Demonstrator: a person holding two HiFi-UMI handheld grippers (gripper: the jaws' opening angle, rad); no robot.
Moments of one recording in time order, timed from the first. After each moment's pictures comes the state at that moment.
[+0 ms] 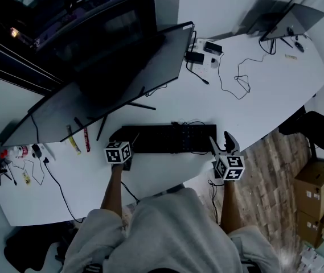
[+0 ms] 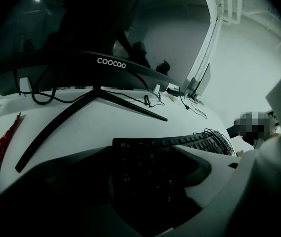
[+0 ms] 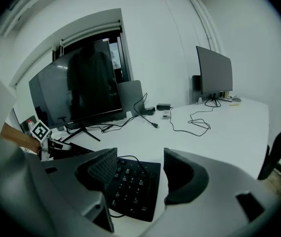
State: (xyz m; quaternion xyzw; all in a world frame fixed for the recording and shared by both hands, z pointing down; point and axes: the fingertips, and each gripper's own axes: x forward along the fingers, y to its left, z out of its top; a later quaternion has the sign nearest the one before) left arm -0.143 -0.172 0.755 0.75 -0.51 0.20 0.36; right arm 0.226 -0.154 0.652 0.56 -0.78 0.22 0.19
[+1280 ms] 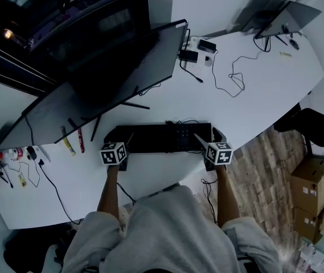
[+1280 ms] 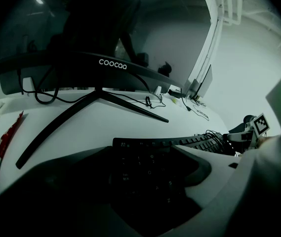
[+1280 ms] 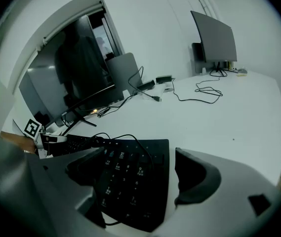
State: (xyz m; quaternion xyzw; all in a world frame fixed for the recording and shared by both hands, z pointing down) left arm -0.145 -0.171 0.756 0.75 -0.53 0.19 0.36; right arm 0.214 -0.166 0.737 0.51 -0.76 0.34 0.23
